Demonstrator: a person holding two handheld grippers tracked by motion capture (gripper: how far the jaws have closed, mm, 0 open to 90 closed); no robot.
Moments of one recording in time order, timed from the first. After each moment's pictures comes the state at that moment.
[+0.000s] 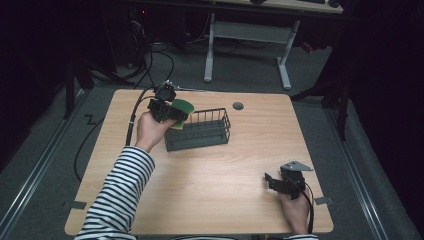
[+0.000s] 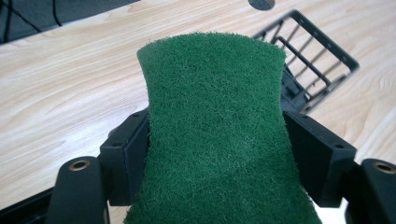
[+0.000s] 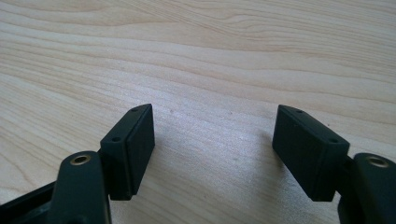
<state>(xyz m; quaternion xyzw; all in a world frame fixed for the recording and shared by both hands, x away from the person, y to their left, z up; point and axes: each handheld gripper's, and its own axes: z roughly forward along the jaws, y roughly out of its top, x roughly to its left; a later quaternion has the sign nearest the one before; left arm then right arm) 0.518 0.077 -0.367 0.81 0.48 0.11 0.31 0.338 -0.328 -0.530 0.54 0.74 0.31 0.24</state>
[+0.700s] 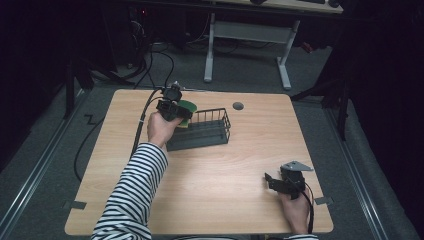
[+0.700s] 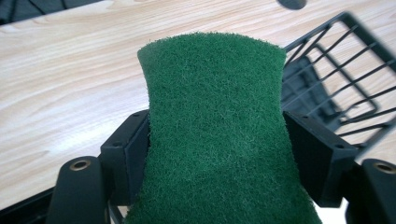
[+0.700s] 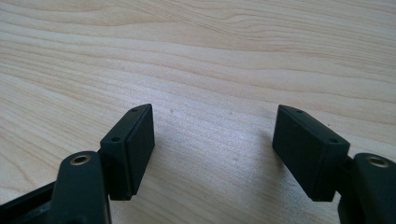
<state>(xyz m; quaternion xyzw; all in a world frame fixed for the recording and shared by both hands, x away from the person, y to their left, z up) 0.542 0.057 -0.399 0.81 0.49 0.13 0.28 0.338 -0.328 -0.530 0.54 0.74 0.31 0.24</state>
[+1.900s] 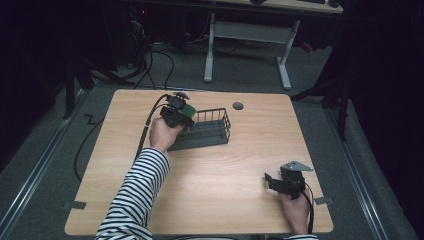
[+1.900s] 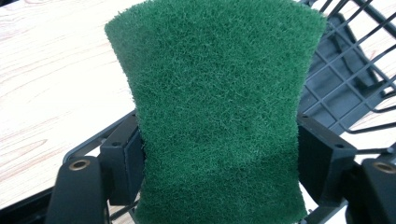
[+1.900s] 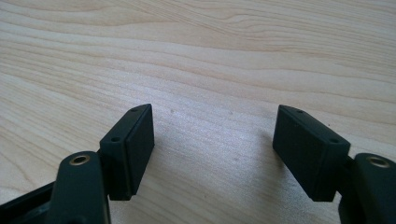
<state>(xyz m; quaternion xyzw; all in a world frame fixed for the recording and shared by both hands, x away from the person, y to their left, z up) 0.538 0.048 -0.423 0.83 0.48 0.14 0.23 0.338 -0.328 -0.530 0.54 0.74 0.31 0.24</state>
